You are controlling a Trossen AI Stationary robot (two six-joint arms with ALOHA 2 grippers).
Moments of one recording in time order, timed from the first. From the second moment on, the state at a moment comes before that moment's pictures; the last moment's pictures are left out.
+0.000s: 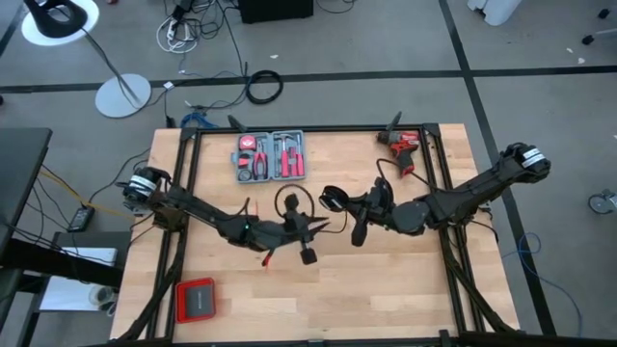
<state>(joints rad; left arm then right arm) -0.32 1.72 0.95 0.63 -0.65 0.04 0.41 1.24 0.81 0.23 0.81 0.33</state>
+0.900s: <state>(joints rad) -0.22 1.83 1.02 0.72 -0.61 0.03 0.41 1.29 0.81 0.37 0.76 0.29</state>
